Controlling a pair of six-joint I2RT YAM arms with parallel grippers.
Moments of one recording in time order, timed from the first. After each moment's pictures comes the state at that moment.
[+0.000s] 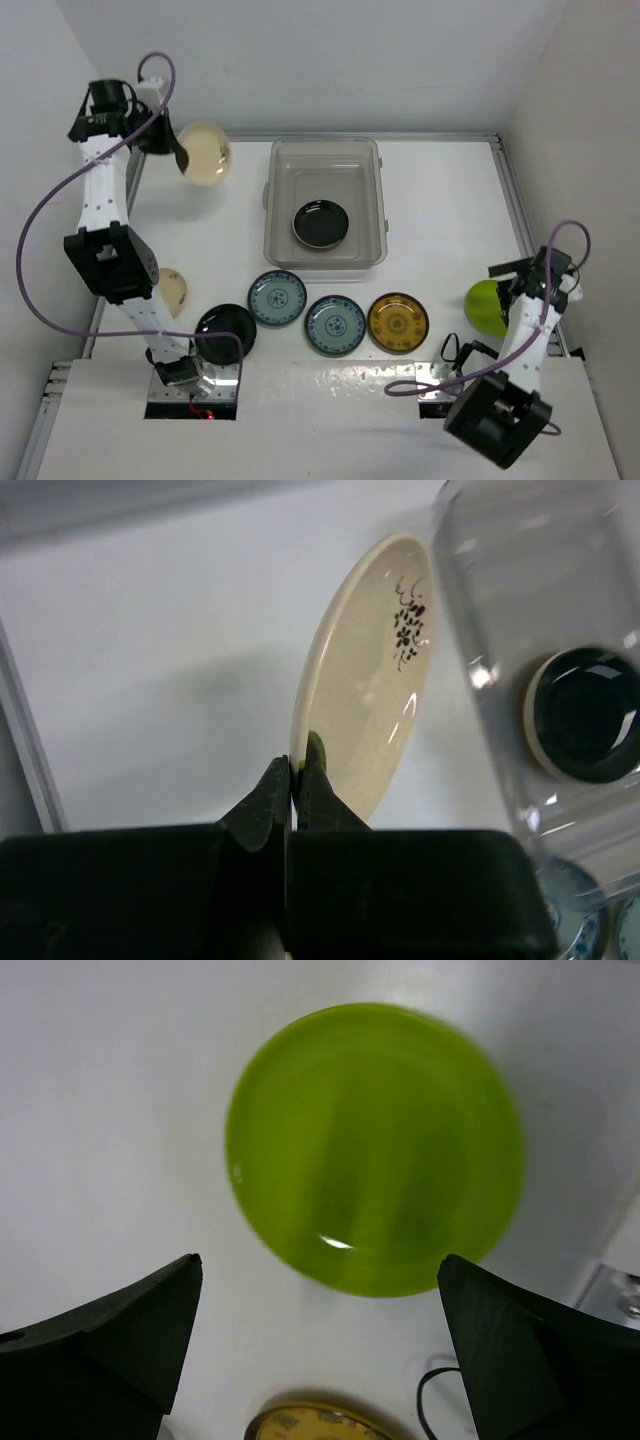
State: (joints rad) left arm 0.27 1.87 1.96 -0.89 0.49 0.26; right arm -0.61 0.87 0.55 -0.71 0.04 0.76
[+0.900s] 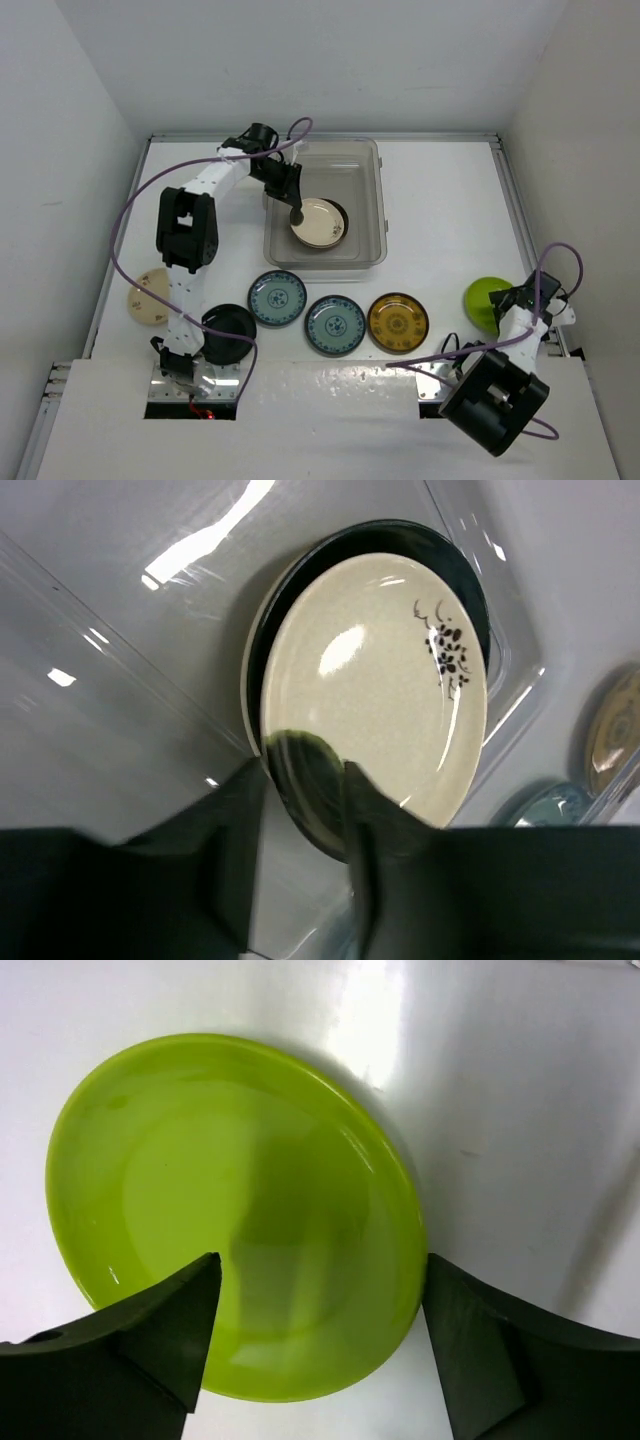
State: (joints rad) left arm -0.26 2.23 1.92 -0.81 0.62 0.14; right arm -0.73 0.90 0.28 -0.47 0.15 0.74
